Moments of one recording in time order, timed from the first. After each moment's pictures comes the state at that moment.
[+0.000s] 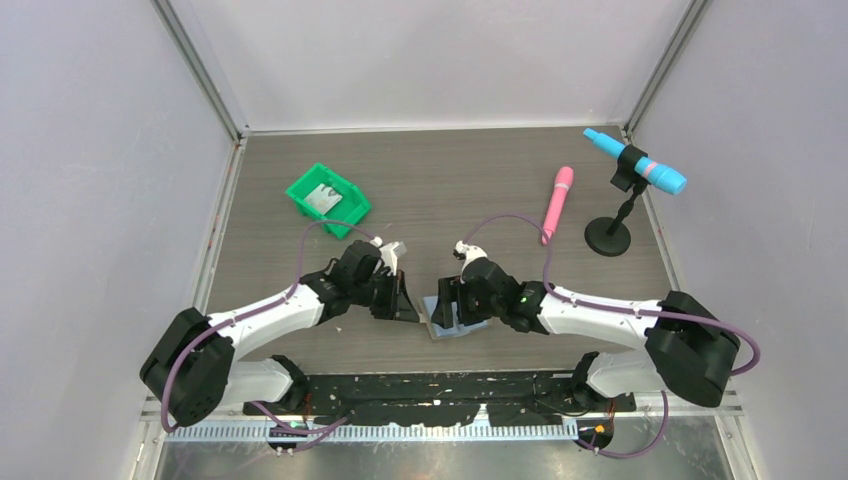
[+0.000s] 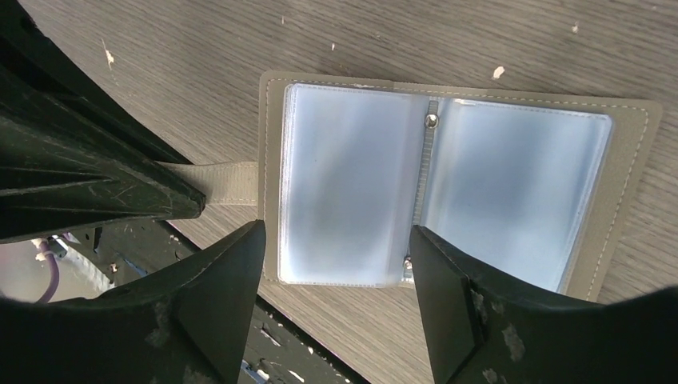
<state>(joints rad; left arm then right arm) -0.70 1.23 0.57 -0.15 0.46 -0.66 0.95 1.29 0.60 -0.08 -0.03 0.70</state>
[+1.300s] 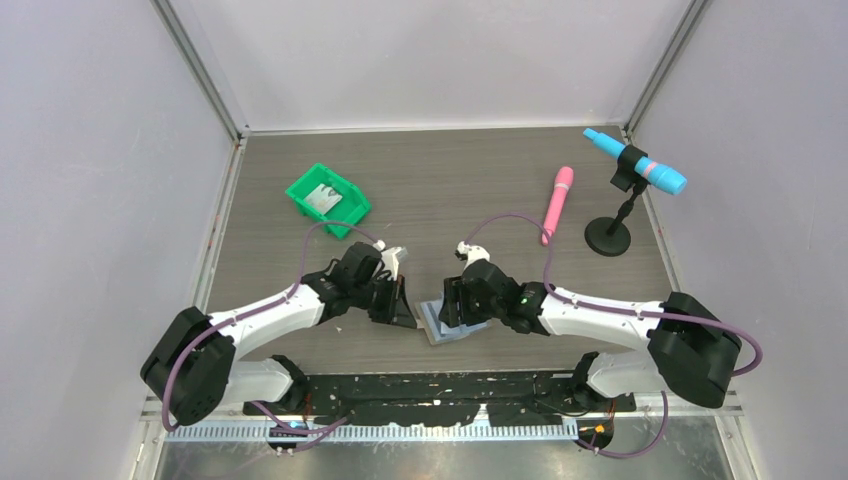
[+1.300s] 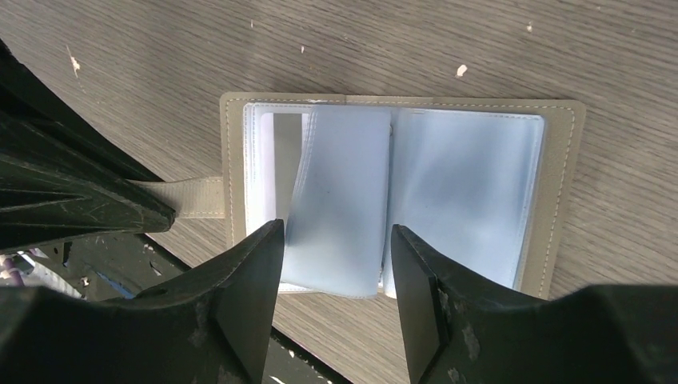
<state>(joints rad) -0.70 1.24 0.57 -0.20 0.50 -0.59 0.96 1.28 0.60 -0.11 0.03 0.69</state>
